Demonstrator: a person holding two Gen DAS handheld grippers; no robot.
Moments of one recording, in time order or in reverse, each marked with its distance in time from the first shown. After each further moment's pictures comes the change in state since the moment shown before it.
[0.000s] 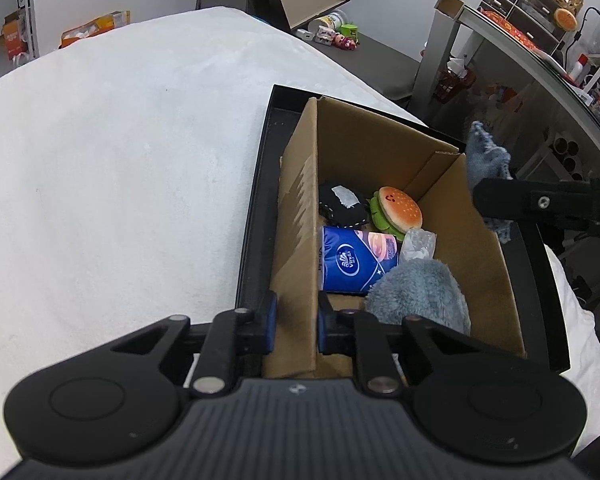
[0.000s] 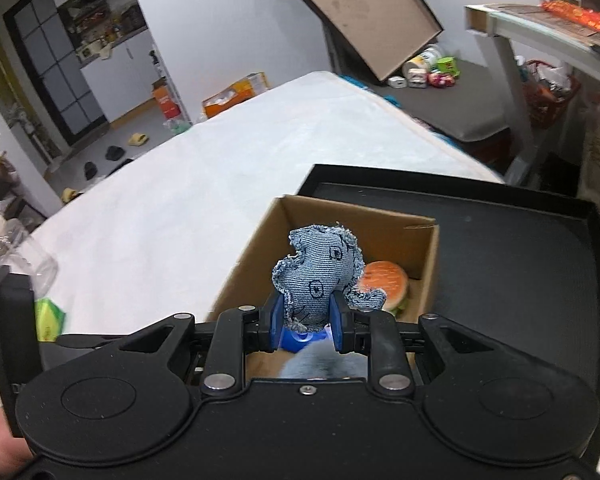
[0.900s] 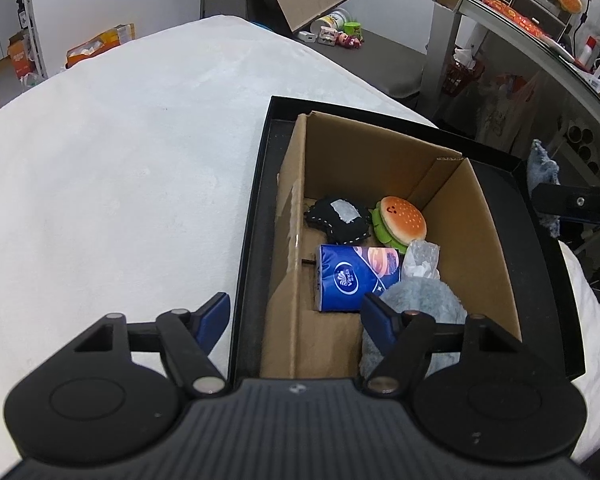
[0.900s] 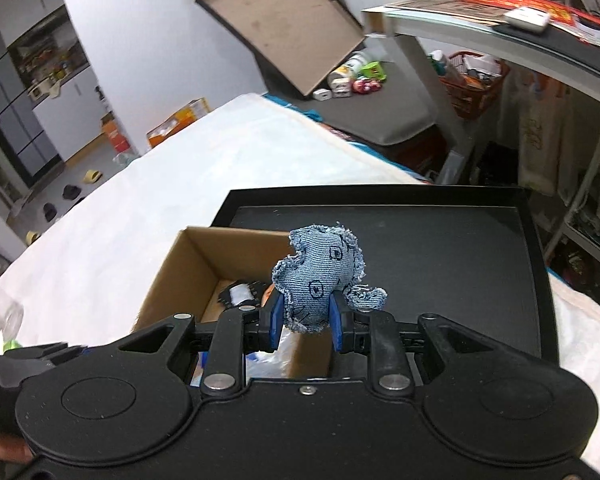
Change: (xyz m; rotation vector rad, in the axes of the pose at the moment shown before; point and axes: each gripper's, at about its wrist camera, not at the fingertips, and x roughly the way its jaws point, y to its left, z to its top) left arm 0.001 -0.020 0.015 0.046 0.011 0.078; right arm -0.018 -0.062 0.001 0.103 -0.049 -0.117
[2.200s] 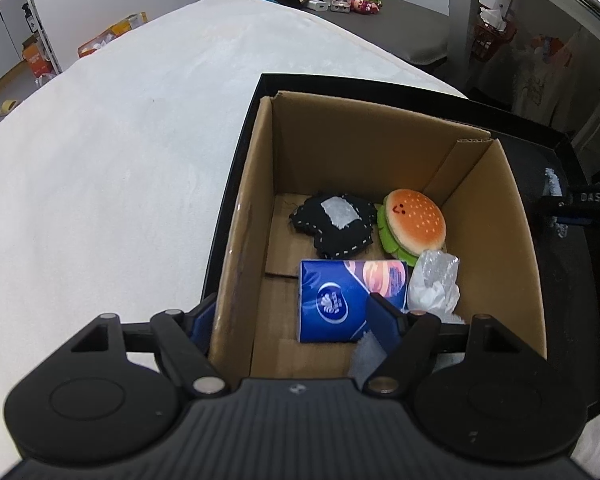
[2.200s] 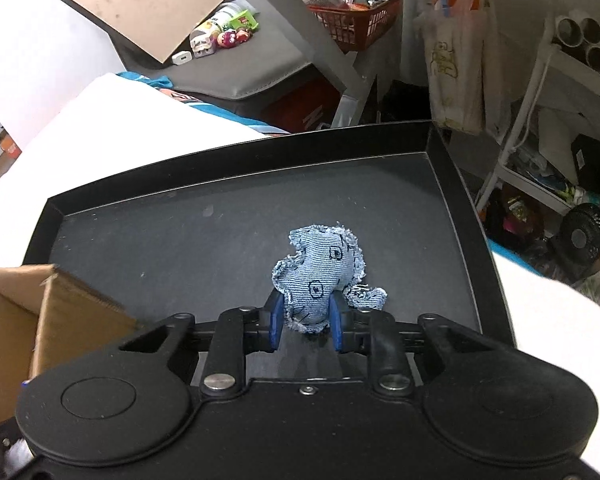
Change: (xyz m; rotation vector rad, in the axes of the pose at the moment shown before) left arm 0.046 -0.043 0.023 0.031 0.094 0.148; right arm 0.099 -0.108 -0.003 0.182 0.091 -0.239
